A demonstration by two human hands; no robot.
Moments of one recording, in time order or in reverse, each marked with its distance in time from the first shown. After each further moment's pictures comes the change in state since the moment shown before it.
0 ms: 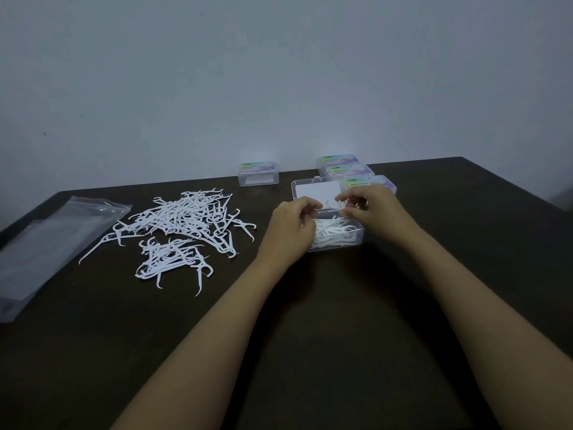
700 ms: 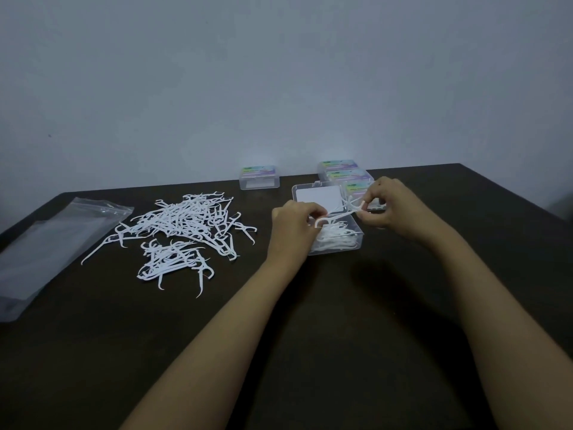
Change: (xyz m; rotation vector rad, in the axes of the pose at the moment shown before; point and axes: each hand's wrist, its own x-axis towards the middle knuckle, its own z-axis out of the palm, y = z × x) left_hand 0.005 0.008 0.009 0.105 0.117 0.035; right_hand -0.013 -0.003 -0.033 -0.045 -0.022 0.007
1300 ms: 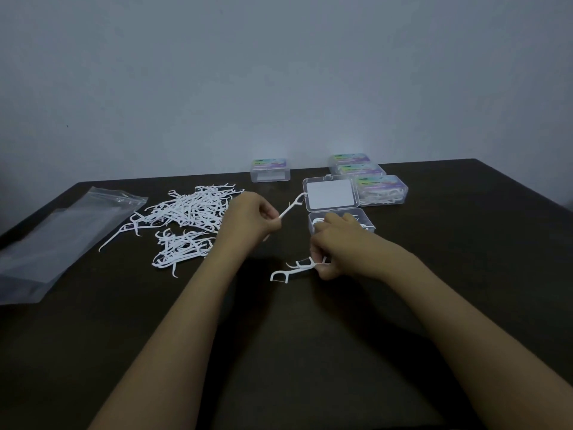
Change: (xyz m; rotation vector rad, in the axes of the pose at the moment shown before) left_hand -0.003 -0.029 -0.071 0.156 -0.188 -0.322; right_hand -0.015 -0.065 0.053 -0.496 -0.451 -0.382
